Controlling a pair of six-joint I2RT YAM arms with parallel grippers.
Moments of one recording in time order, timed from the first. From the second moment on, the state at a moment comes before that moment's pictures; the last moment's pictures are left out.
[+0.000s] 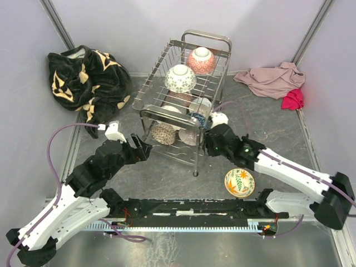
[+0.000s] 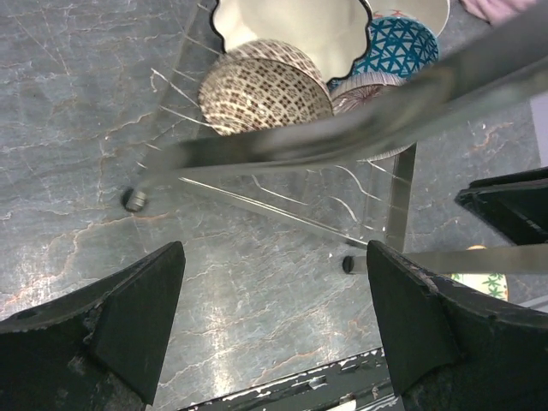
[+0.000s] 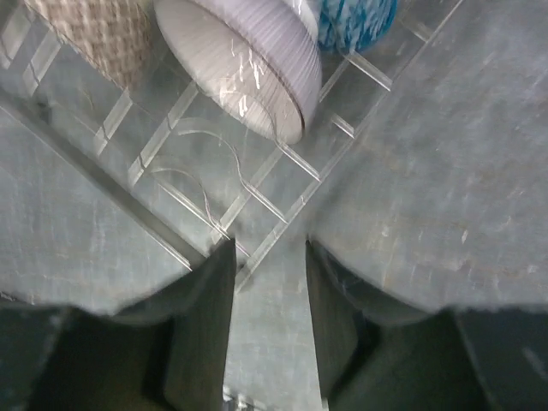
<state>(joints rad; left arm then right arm) -0.74 0.54 0.76 -0.70 -0.33 -0.71 0.87 1.10 0.87 -0.50 0.30 0.53</state>
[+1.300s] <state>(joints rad) -0.74 0.47 0.94 -0.86 -0.53 -0.77 0.93 1.38 1.04 -0.42 0.12 0.50</state>
